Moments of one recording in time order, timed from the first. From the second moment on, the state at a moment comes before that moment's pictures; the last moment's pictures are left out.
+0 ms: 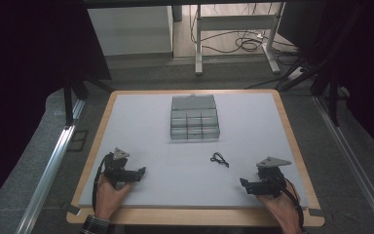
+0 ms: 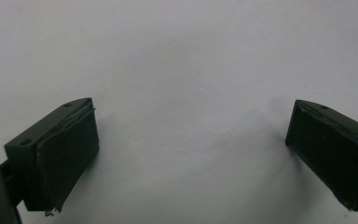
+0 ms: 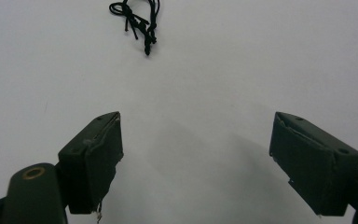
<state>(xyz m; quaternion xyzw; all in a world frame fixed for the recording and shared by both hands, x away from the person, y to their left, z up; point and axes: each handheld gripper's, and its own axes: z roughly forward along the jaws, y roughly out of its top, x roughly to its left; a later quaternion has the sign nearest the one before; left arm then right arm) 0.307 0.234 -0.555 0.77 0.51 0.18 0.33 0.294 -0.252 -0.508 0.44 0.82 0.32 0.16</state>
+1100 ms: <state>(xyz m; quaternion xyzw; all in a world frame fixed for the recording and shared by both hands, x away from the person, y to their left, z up) 0.307 0.234 -0.555 0.77 0.52 0.18 0.33 0.342 -0.226 -0.492 0.41 0.87 0.25 0.10</state>
